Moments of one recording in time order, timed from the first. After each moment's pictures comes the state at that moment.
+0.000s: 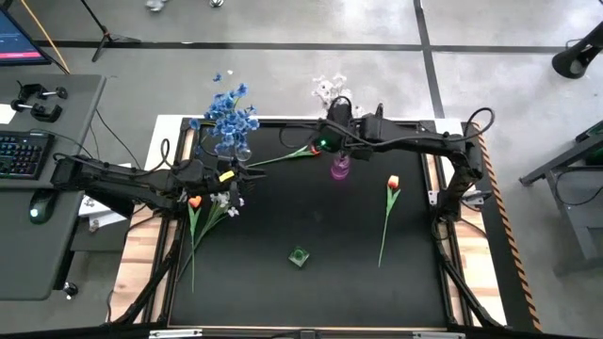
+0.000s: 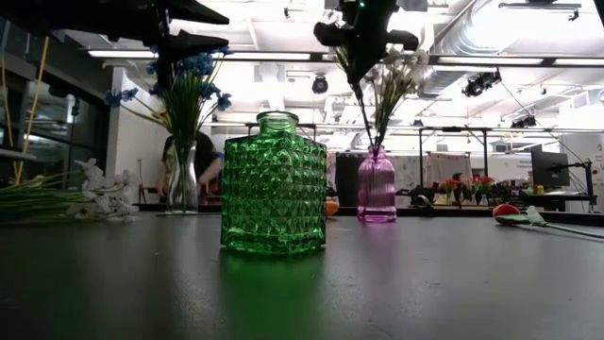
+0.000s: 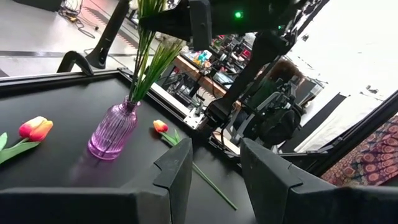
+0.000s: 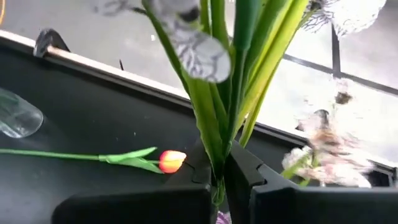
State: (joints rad) left arm -0.02 0.86 0.42 0.41 -0.24 -0.62; right arm -0.17 1.79 1.80 -1.12 0.78 0.84
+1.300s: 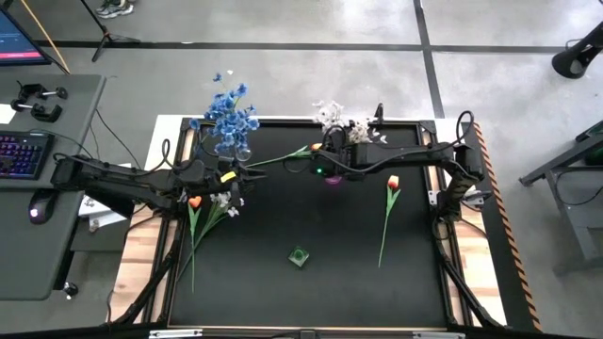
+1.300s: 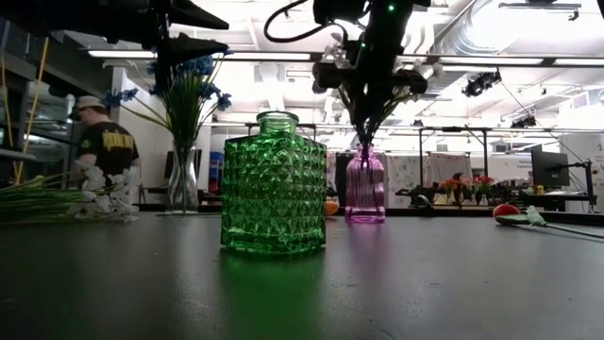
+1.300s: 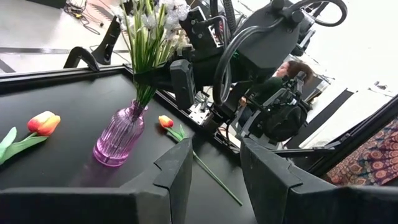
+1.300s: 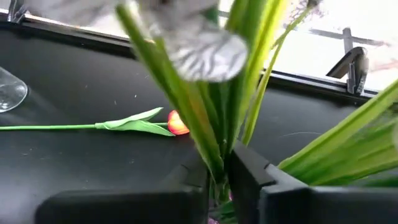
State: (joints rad) left arm -0.02 0.86 0.42 0.39 -0.25 -0.62; right arm -0.10 1.79 1.49 -0.92 0.77 1.07
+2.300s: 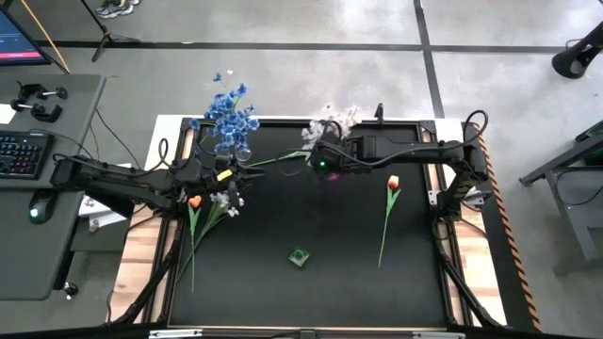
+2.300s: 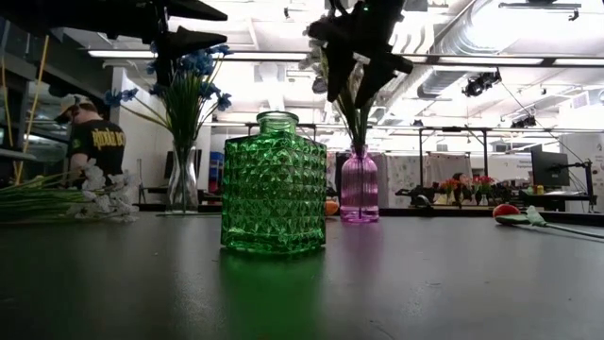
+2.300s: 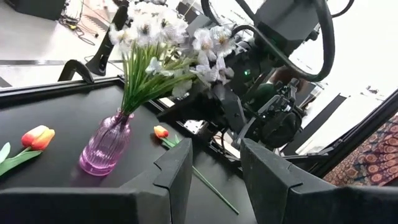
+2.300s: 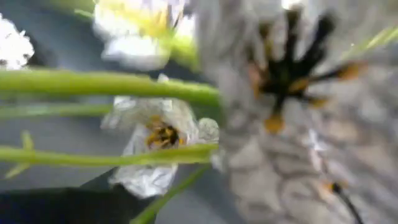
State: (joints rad) left arm -0.02 0.84 0.42 0.42 -0.25 -0.59; right arm -0.09 1.75 1.63 -1.00 0.41 0.72
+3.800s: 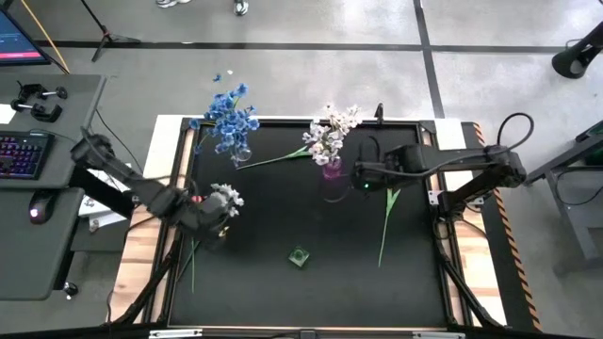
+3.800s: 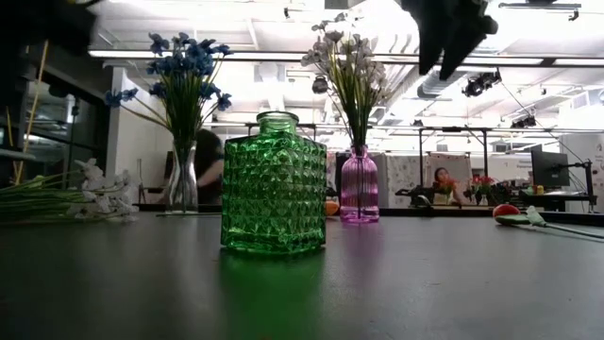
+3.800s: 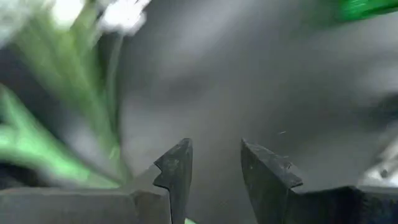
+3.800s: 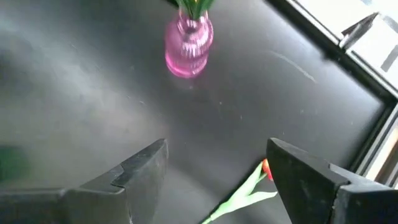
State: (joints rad) left arm -0.56 1.05 0.82 -1.05 -0.09 -1.40; right arm 0.07 1.46 1.46 -1.37 0.44 0.87
